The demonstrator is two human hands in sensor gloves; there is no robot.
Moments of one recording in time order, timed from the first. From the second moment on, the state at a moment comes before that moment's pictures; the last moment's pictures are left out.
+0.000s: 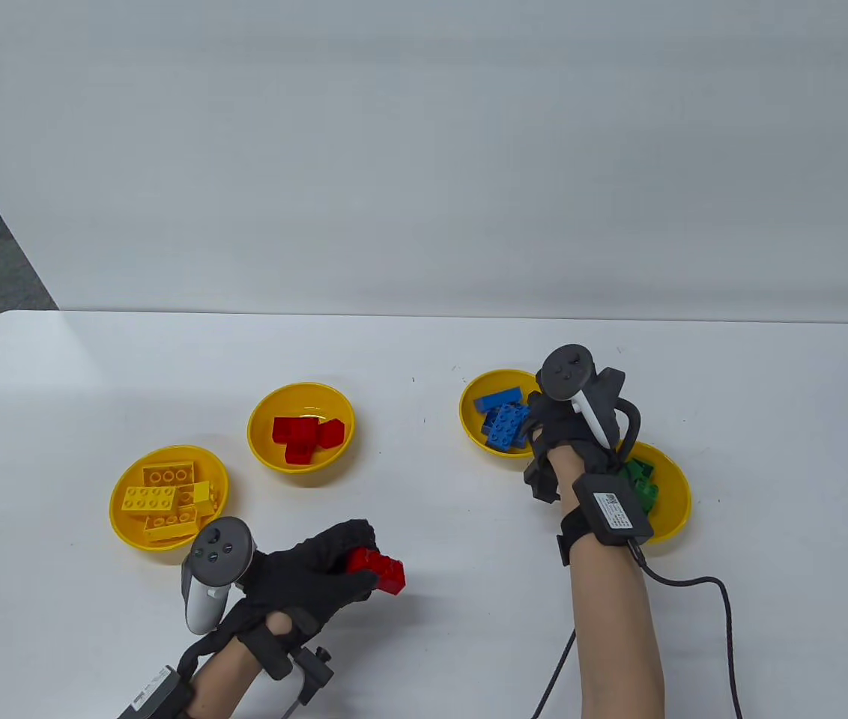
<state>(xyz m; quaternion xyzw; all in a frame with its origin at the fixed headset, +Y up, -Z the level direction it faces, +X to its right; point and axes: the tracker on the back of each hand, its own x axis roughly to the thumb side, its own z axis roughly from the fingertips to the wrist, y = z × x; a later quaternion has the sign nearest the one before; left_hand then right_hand) -0.208 -0.725 -0.300 -0.09 -0.17 0.59 0.78 0.163 -0.669 -0.483 -0.10 -0.06 0.97 0.23</state>
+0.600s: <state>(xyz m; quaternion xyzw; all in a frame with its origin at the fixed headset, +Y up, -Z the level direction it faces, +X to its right) -0.199 -0.729 -0.297 -0.10 -0.18 0.59 0.78 0.154 -0.636 -0.304 0.15 -0.19 0.94 0.25</state>
